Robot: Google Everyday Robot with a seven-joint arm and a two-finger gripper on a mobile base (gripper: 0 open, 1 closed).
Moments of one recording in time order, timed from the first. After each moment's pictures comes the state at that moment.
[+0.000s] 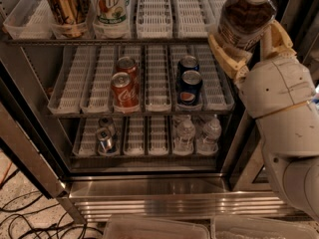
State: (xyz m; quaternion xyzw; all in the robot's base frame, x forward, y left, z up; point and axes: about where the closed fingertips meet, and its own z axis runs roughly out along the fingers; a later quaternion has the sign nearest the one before) arm 0.480 -0.164 1.093 -0.16 0.44 -0.05 0.88
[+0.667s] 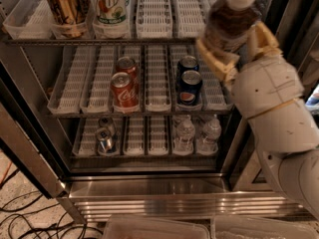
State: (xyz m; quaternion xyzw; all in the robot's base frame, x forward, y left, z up) arm 0.486 -0.146 1.087 -0.19 0.43 -0.03 0.88
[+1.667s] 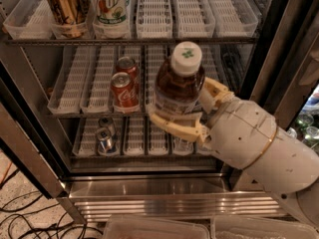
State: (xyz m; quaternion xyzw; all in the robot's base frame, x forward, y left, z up) arm 0.418 -0.048 1.021 -0.35 0.48 0.19 0.78
